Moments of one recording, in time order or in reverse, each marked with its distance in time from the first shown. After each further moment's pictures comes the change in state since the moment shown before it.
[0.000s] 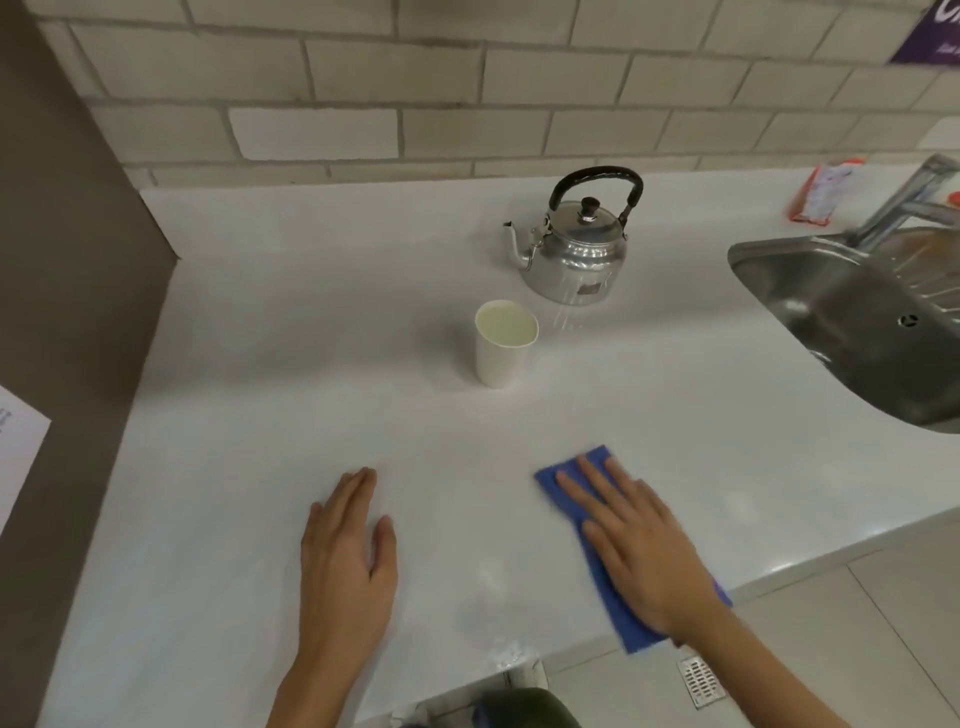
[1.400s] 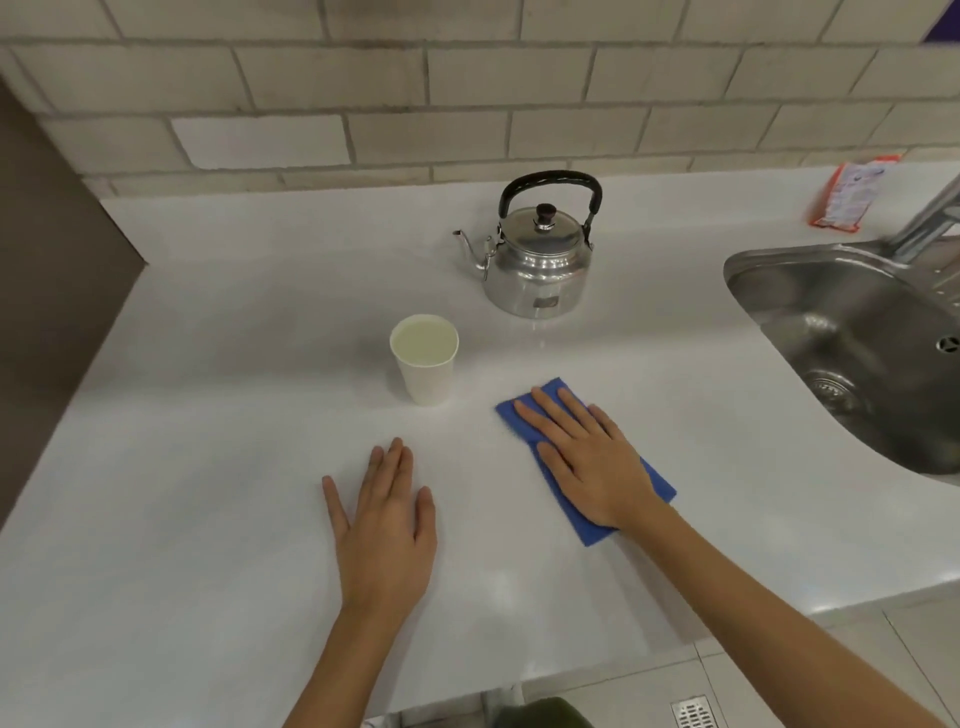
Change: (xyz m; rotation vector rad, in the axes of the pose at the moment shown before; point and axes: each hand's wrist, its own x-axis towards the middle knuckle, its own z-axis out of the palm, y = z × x) left_hand 0.026 0.096 0.108 0.367 0.014 -0.031; right_hand 0.108 0.111 -0.014 0.023 -0.020 -0.106
